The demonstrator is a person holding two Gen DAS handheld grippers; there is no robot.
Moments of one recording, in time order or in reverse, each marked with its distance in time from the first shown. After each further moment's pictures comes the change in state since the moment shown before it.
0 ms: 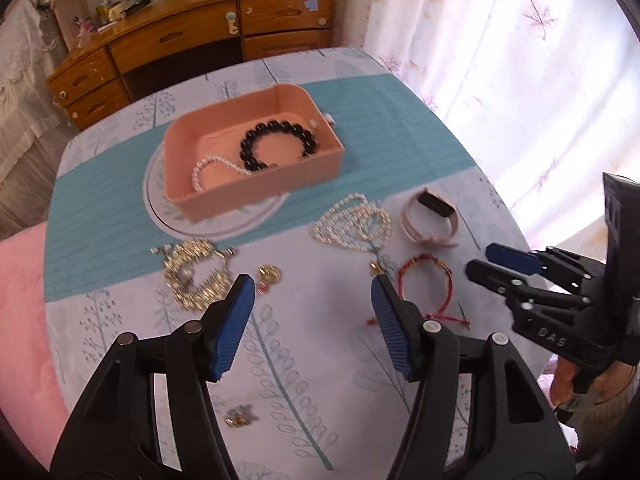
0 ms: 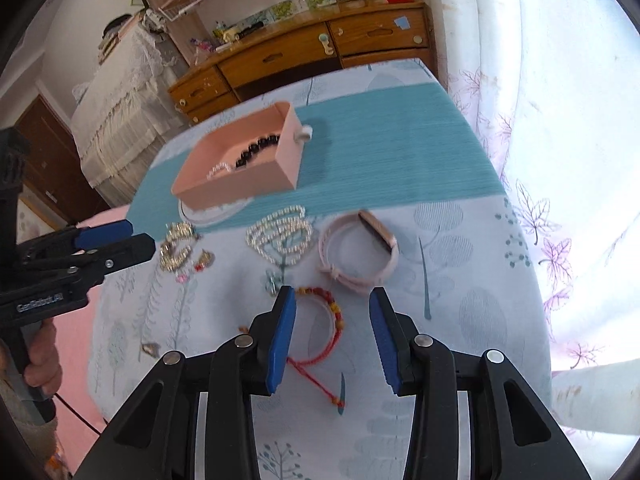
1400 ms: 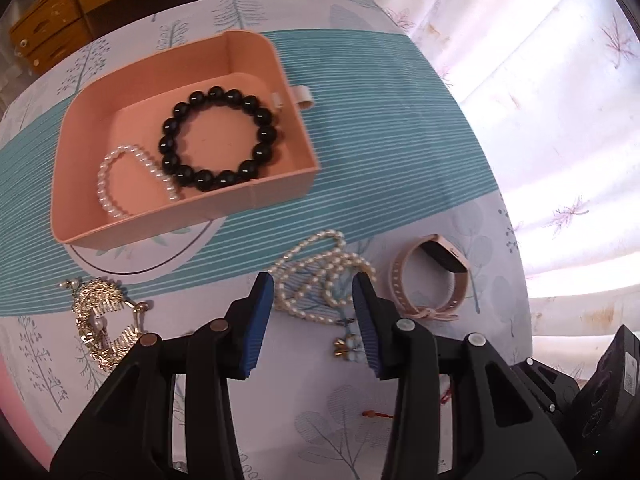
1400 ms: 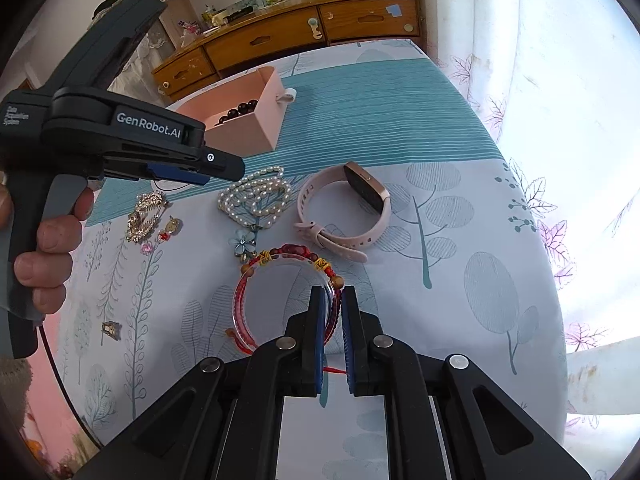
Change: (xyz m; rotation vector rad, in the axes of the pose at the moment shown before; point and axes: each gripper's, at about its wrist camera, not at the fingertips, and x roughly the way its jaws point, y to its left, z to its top) left arm 0.117 -0.011 0.083 -0.108 0.221 -0.098; right arm 0.032 -0.006 -0.019 -0.017 0.030 -0.065
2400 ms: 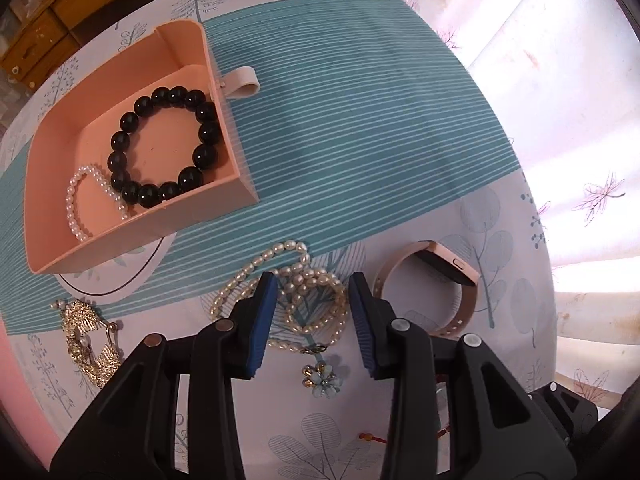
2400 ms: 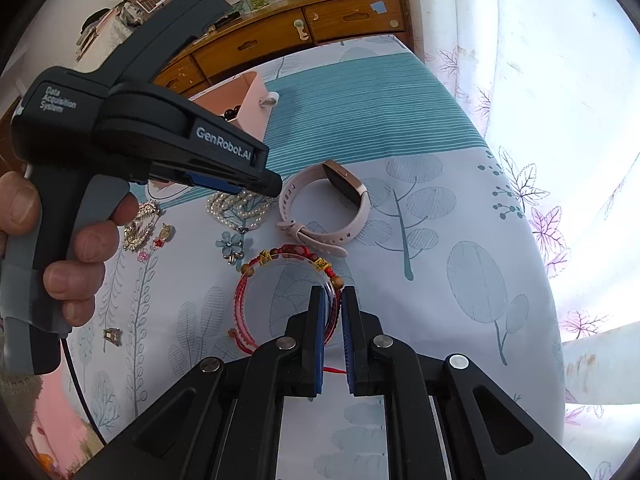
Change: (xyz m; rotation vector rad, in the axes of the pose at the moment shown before) left arm 0.054 -0.060 0.015 0.068 0.084 0.131; right arm -0.006 -0.013 -0.004 0.050 -0.004 -0.005
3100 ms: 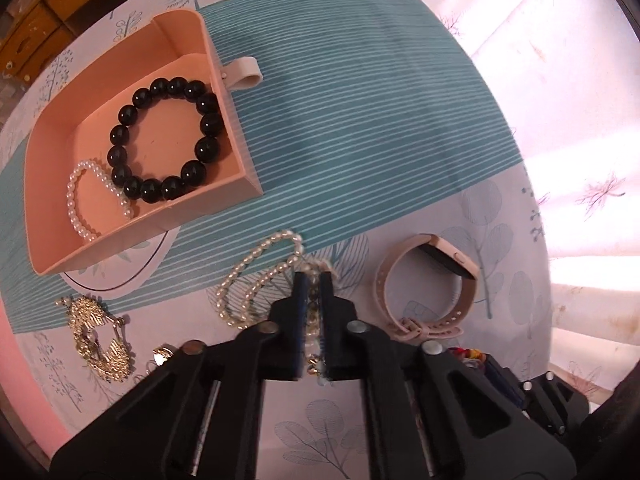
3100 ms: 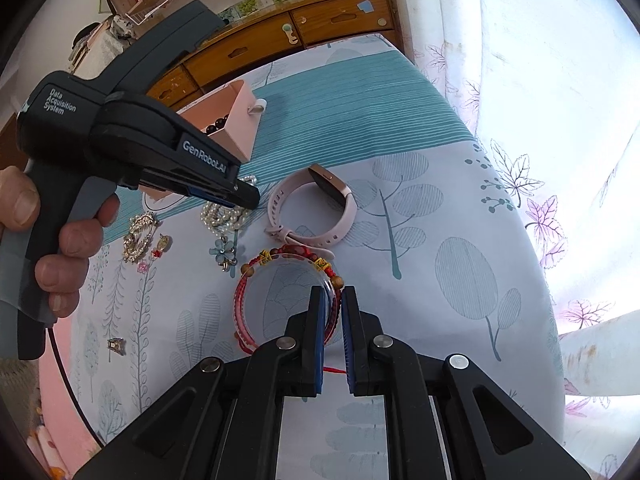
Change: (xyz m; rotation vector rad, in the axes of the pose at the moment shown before) left arm 0.010 -0.014 0.019 -0.026 0.070 -0.037; right arm -0.003 -0.007 -0.001 0.054 -0.005 0.006
